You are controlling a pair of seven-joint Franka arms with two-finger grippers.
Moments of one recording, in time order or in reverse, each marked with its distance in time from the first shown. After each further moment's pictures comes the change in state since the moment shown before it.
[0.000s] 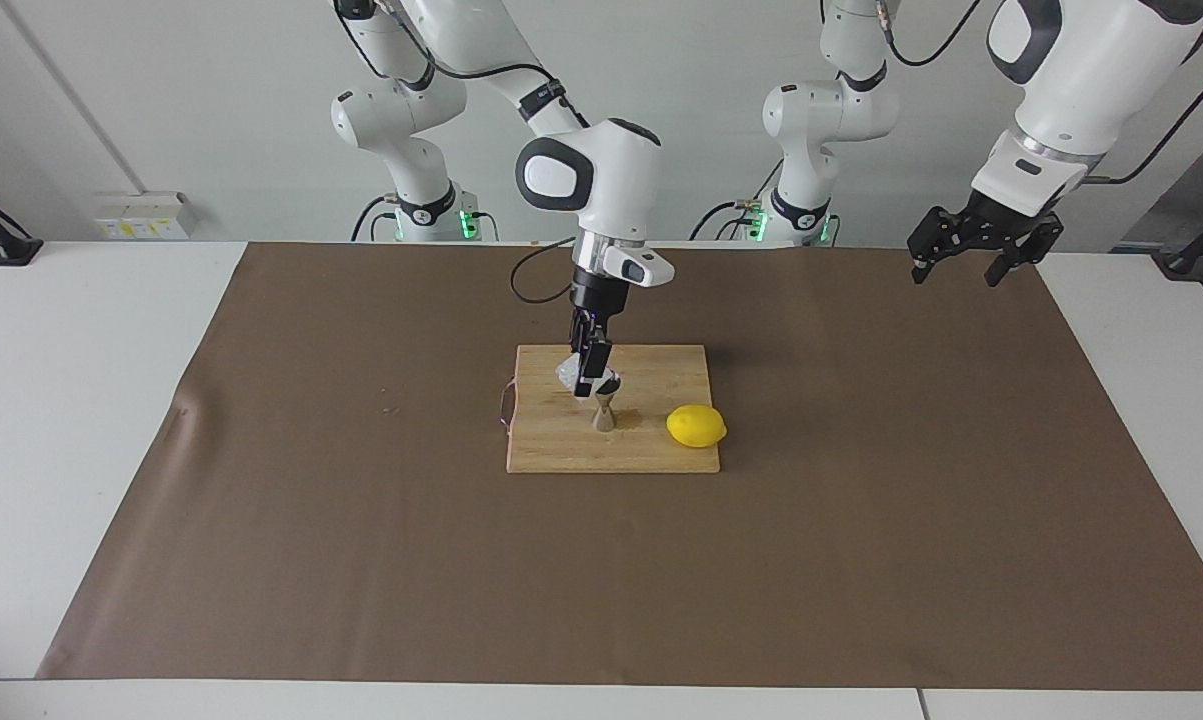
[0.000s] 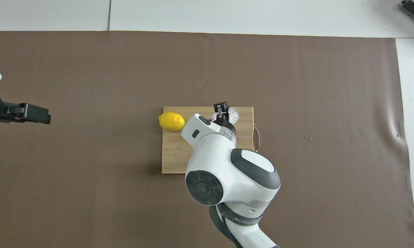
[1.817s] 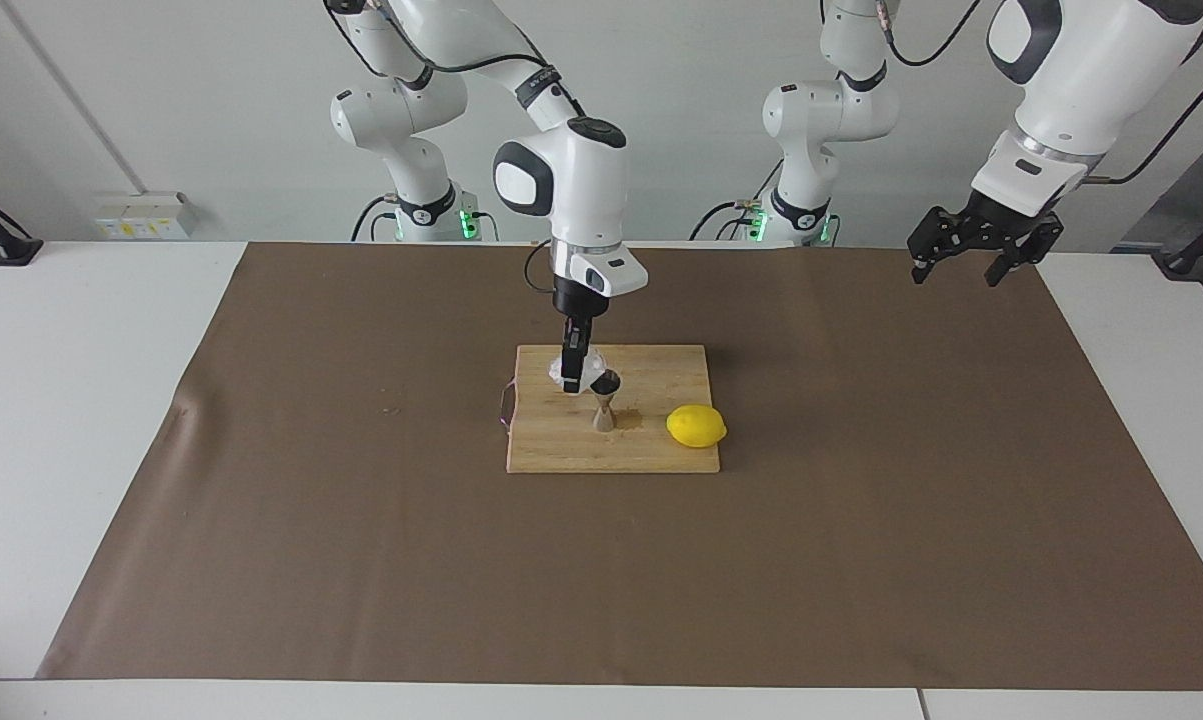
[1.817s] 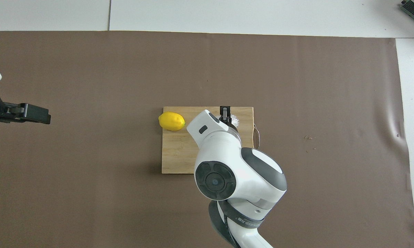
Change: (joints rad) left arm 0.000 0.000 0.000 0.000 0.000 0.000 0.000; right arm -0.082 -0.027 -0.004 -0.013 0.402 0.034 -0.074
